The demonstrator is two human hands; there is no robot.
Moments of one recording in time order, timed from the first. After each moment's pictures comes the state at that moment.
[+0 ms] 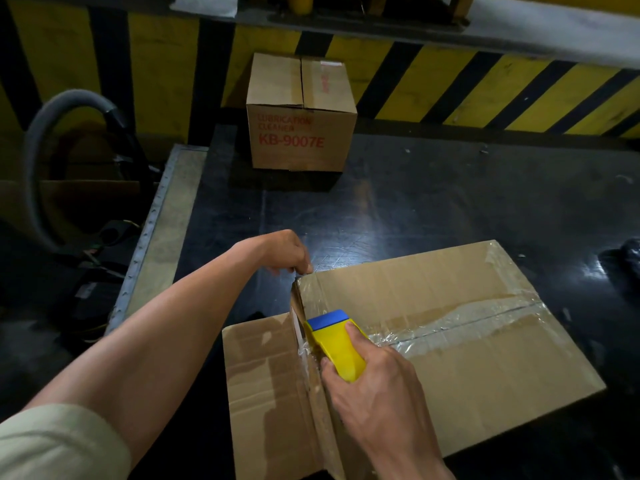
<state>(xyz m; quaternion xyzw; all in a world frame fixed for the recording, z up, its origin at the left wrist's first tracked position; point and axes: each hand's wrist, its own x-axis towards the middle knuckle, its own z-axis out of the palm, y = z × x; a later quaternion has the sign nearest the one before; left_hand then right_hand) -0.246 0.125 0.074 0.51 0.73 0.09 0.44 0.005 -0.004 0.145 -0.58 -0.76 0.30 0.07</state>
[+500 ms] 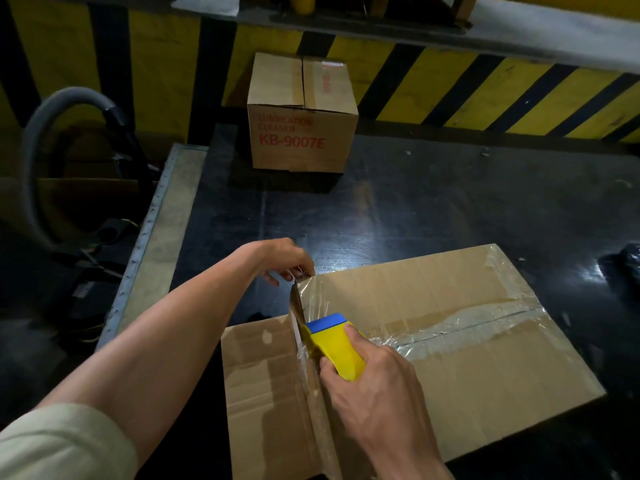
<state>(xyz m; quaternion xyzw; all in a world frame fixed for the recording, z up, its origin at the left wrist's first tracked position) -0.241 0.124 0.069 0.40 0.75 0.10 0.52 0.002 0.001 0.142 -0.58 -0.76 0.29 0.07</state>
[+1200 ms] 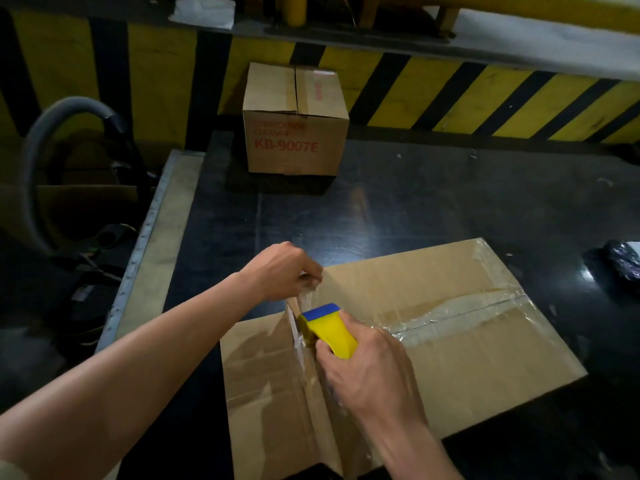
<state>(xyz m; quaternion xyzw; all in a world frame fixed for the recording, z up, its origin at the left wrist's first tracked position) -0.216 0.077 0.074 0.74 0.64 0.10 0.16 0.002 0.001 0.142 -0.56 -0.77 0.27 0.11</state>
